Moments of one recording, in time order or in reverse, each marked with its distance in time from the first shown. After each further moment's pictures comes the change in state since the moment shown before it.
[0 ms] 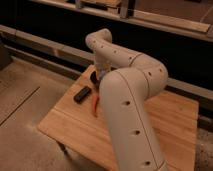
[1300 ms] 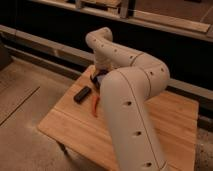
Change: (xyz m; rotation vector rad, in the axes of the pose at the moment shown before) arm -0.003 -0.001 -0.021 0.004 -0.035 0.001
